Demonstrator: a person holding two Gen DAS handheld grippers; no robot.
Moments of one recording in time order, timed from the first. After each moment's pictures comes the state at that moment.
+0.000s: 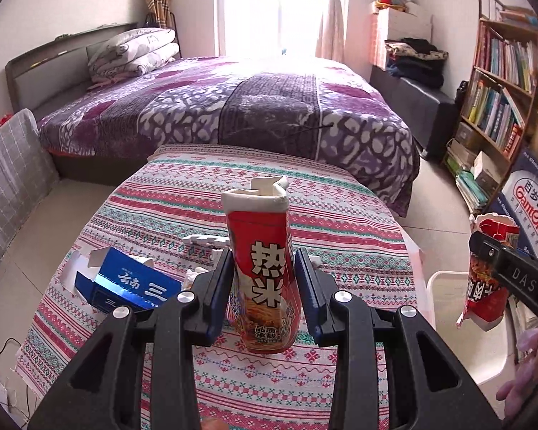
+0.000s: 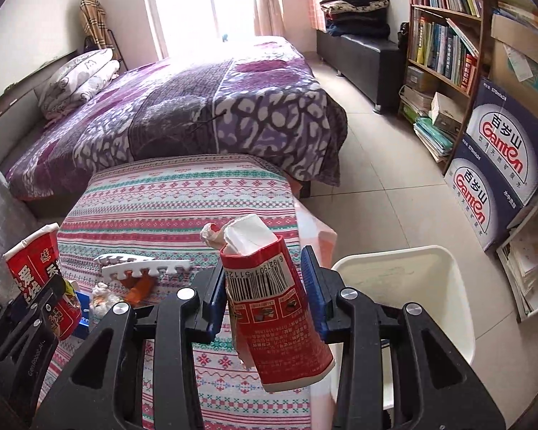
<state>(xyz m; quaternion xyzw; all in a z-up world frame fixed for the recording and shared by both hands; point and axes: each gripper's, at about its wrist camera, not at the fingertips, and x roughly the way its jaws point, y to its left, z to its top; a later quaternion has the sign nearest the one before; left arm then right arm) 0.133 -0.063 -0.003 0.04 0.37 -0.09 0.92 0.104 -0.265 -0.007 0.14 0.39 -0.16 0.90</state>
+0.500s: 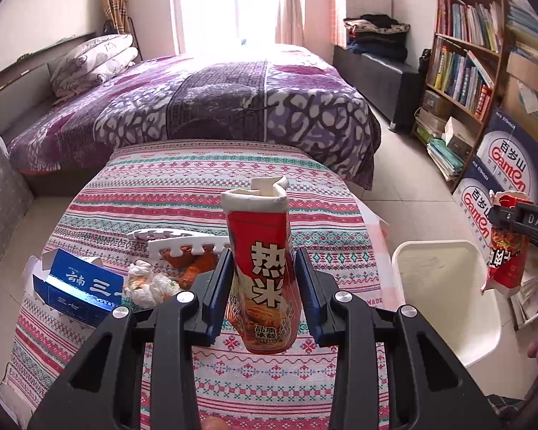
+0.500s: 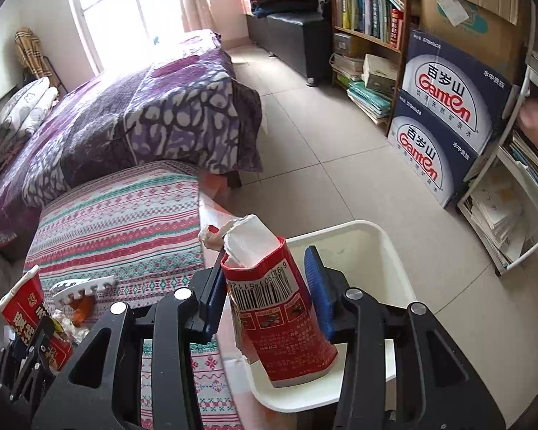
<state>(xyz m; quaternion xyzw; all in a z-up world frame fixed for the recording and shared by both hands) 0.117 -0.126 -0.025 0.08 0.38 -0.15 0.91 0.070 -0.359 -0.024 0.20 0.41 -0.26 0.85</state>
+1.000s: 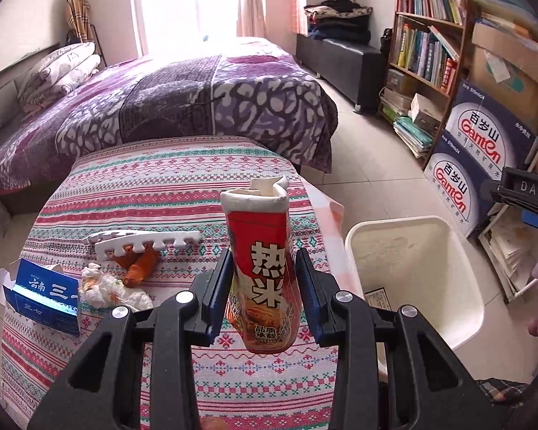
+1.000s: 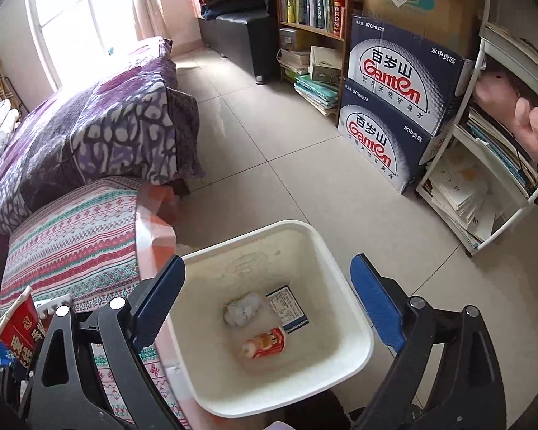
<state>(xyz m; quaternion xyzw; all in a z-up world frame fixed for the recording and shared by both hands) 0.099 -0.179 -0.038 0.10 0.39 -0.21 0.89 0.036 -0.409 -0.030 0.21 0.40 -0.33 0.83</state>
